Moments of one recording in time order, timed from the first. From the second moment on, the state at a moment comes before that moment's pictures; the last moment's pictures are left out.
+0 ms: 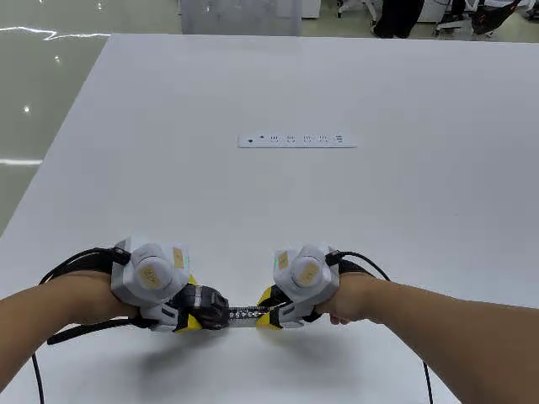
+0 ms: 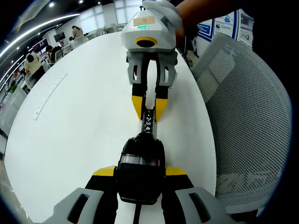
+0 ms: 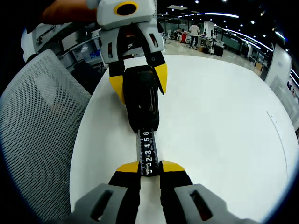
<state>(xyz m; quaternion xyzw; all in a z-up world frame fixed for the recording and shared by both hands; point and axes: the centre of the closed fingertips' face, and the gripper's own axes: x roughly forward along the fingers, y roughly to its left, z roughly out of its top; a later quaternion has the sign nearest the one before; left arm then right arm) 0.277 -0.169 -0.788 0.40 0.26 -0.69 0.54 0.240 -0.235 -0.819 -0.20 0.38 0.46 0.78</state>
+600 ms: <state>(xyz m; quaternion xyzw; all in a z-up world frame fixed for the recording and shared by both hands) 0.277 -0.169 -0.787 0.40 0.26 -0.69 0.54 0.236 -0.246 -0.820 -0.20 0.38 0.45 0.78</state>
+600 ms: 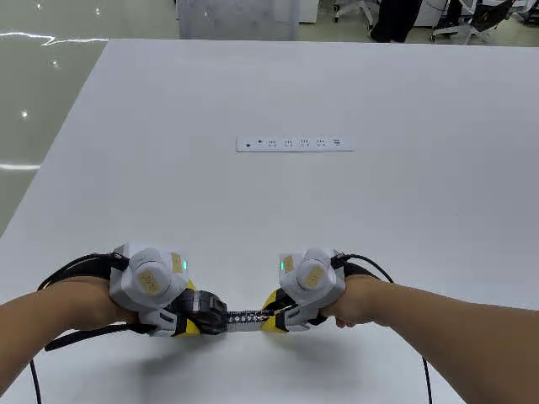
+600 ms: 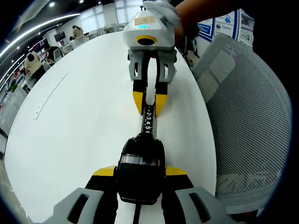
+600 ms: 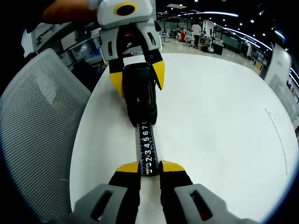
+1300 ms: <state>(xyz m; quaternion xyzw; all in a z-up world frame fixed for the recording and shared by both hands) 0.277 -0.169 -0.788 0.41 0.26 -0.69 0.54 0.232 -0.258 -0.821 -0.20 0.38 0.45 0.78</state>
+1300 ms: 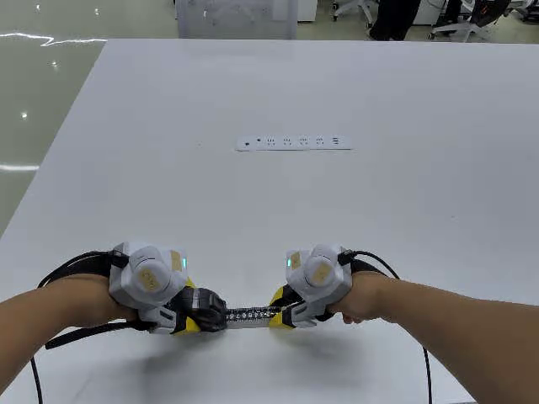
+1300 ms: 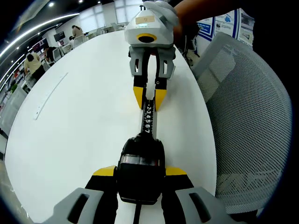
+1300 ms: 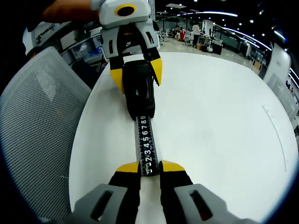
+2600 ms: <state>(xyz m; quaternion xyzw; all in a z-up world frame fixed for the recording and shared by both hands) 0.277 -0.170 -0.788 0.41 0.27 -0.69 0.54 0.224 -0.279 -0.822 -0.21 0.39 0.45 0.78</state>
